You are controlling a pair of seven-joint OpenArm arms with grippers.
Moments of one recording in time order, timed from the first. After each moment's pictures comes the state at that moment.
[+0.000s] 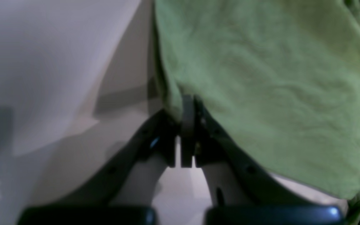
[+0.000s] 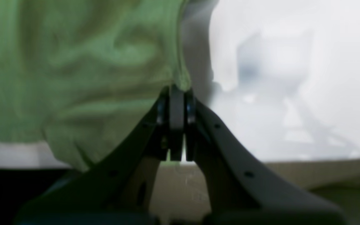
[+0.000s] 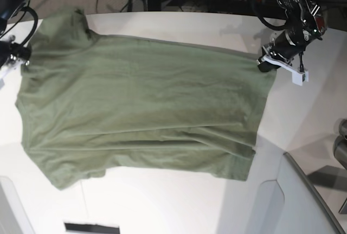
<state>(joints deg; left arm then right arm) 11.4 -5.2 -36.5 80.2 -30.3 -24.6 48.1 1.4 12.2 47.1 70.2 17.3 31.1 -77.6</state>
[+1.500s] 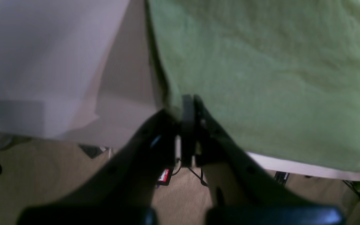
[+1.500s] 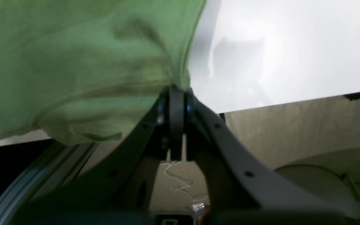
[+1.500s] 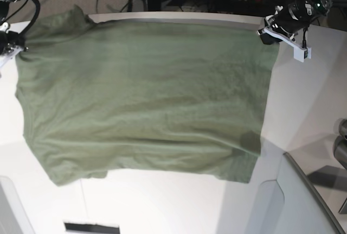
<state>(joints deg) 23.8 -3.3 -36.6 94.8 -30.6 -21.3 54.8 -4.9 8.6 47.1 87.6 17.0 30.8 -84.6</state>
